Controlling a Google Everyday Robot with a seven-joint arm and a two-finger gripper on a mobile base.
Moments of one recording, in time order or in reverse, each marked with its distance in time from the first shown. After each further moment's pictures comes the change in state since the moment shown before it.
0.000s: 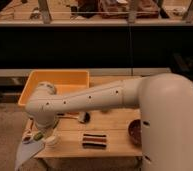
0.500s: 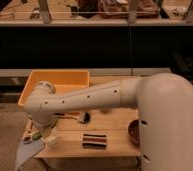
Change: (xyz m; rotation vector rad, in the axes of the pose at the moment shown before) arm -0.005 -0.003 -0.001 -0.005 -0.007 -0.011
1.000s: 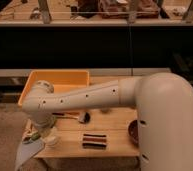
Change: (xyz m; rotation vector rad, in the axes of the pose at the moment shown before) arm -0.005 0.000 -0.003 -0.012 0.000 -0.011
